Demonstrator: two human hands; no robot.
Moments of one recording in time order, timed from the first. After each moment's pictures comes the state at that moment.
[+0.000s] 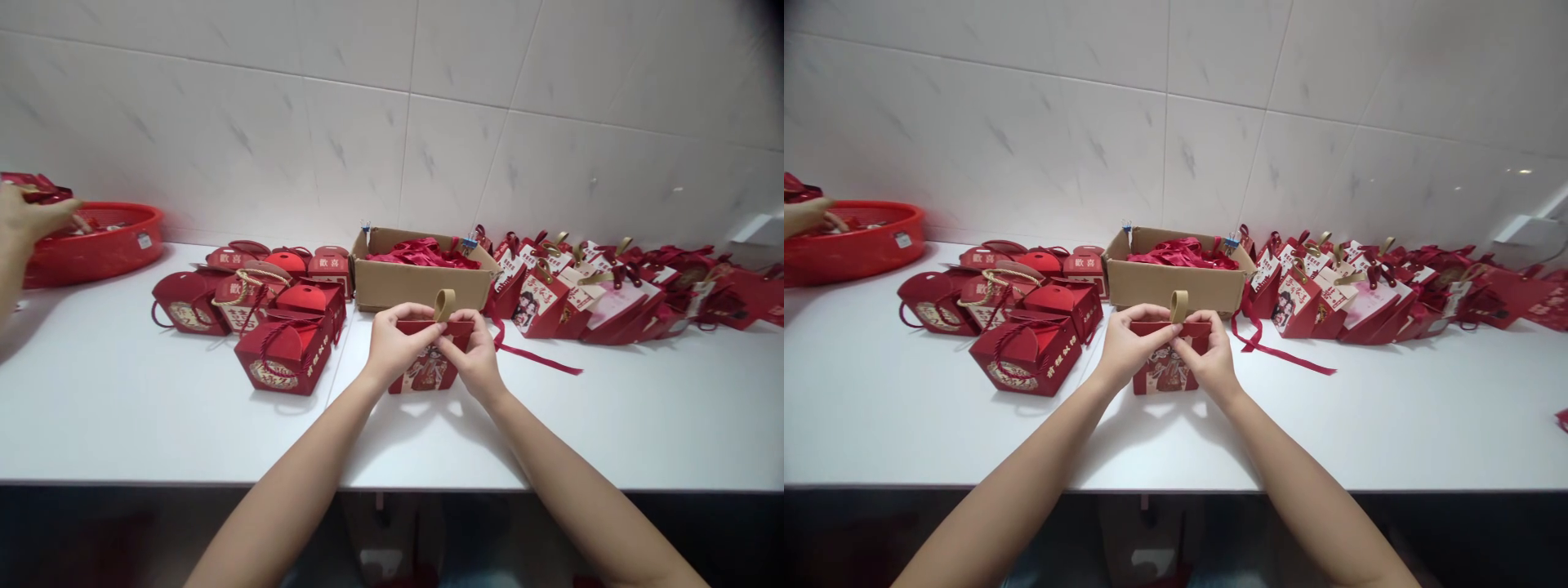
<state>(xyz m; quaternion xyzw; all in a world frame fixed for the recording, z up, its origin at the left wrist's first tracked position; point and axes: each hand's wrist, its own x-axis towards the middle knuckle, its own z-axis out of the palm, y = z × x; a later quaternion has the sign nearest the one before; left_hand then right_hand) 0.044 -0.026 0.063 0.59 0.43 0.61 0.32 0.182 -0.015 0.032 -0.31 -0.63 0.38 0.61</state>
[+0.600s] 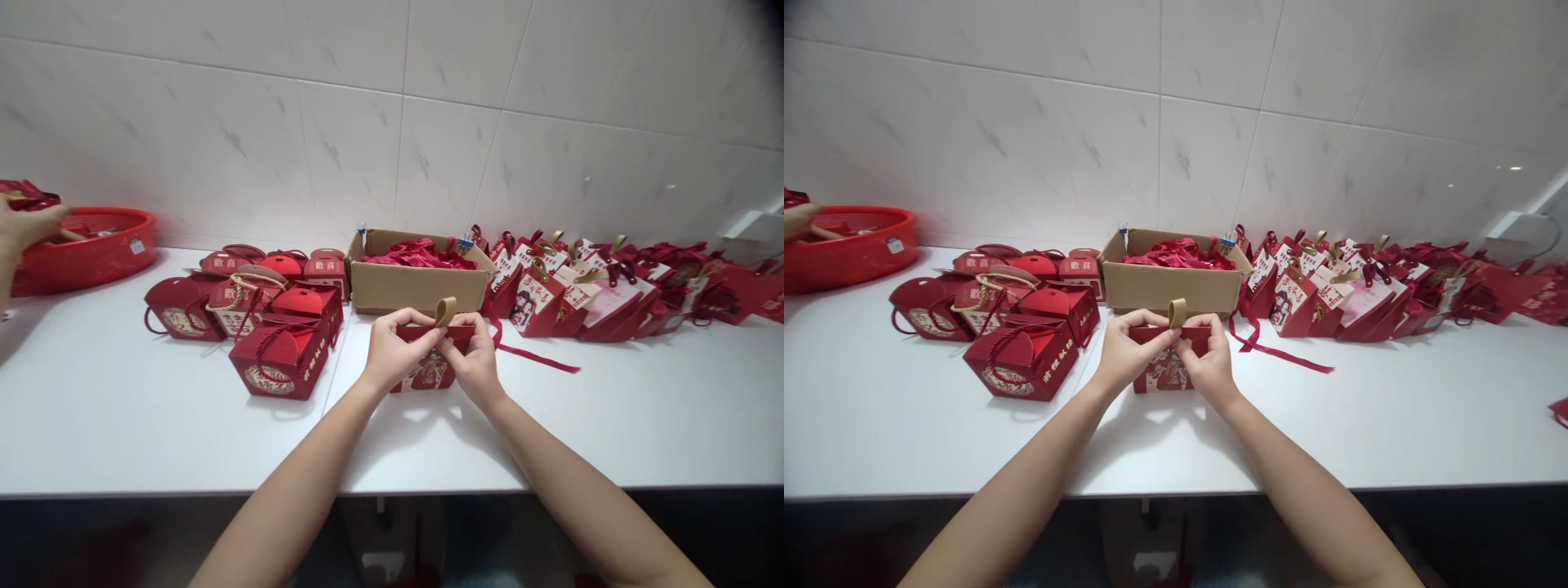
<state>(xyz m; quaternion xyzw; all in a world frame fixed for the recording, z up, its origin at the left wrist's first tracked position) 0.045 -0.029 0.061 0.61 0.42 0.59 0.32 0.179 -0.019 0.033 -0.32 -0.63 0.32 0.63</state>
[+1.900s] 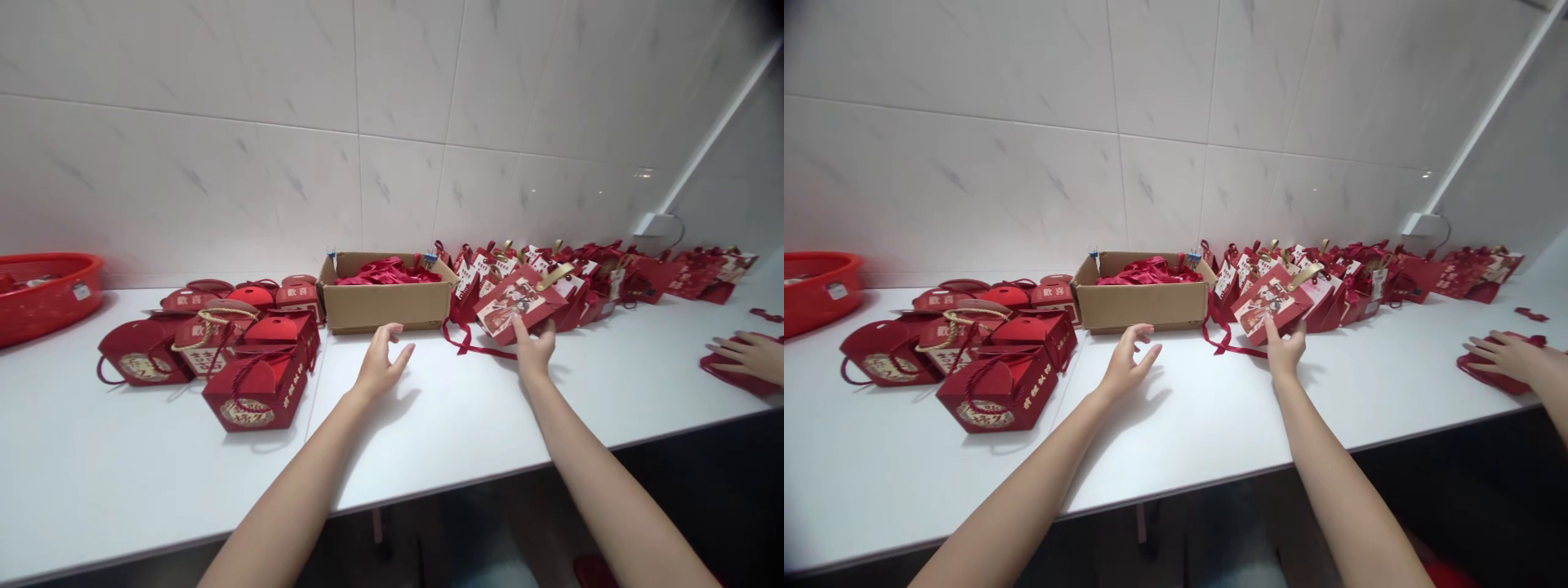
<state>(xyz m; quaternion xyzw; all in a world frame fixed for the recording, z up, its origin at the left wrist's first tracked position) 0.044 0.013 0.008 0.75 0.42 0.49 0.16 0.334 0.034 0.001 -0.59 -0.39 0.02 0.71</state>
